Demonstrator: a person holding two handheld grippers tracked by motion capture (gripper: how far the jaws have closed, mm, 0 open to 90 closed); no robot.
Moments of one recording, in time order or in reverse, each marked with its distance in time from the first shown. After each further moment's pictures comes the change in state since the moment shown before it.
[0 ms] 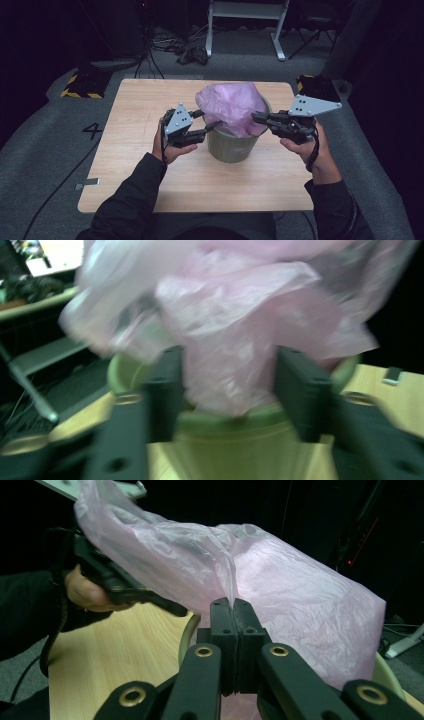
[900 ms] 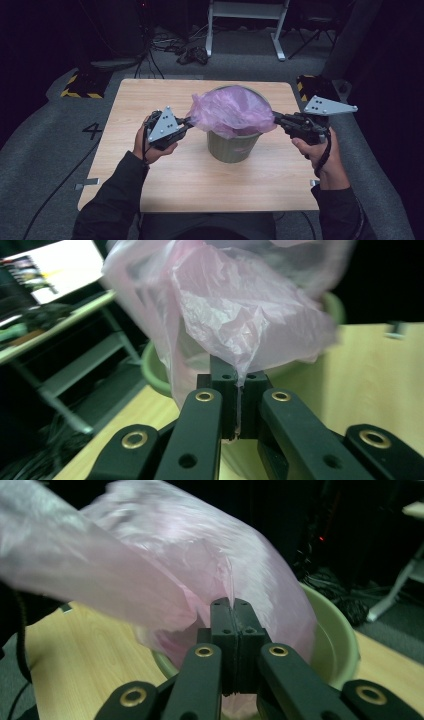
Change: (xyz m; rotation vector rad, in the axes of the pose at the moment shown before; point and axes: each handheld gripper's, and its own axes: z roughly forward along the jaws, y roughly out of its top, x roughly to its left) left arm 0.013 0.003 -0.049 0.058 -0.037 0.202; right arm -0.018 -0.024 -0.026 -0.001 -0.111 0.169
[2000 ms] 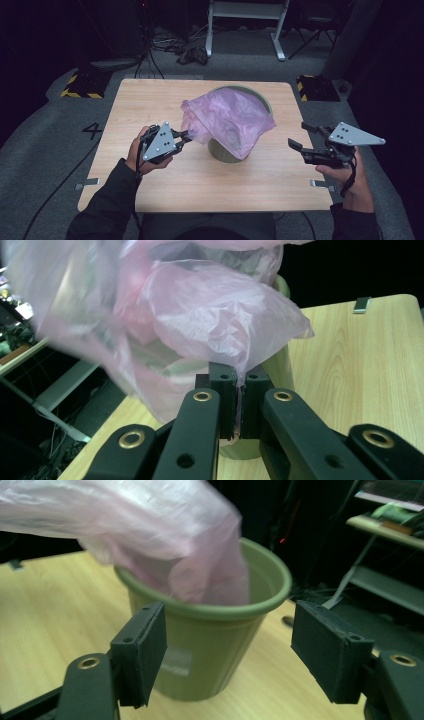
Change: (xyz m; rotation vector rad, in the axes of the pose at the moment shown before) left arm -0.022 -0.001 -0.012 0.018 -0.044 0.097; right arm -0.004 -0.050 -0.057 -0.017 -0.132 -0.137
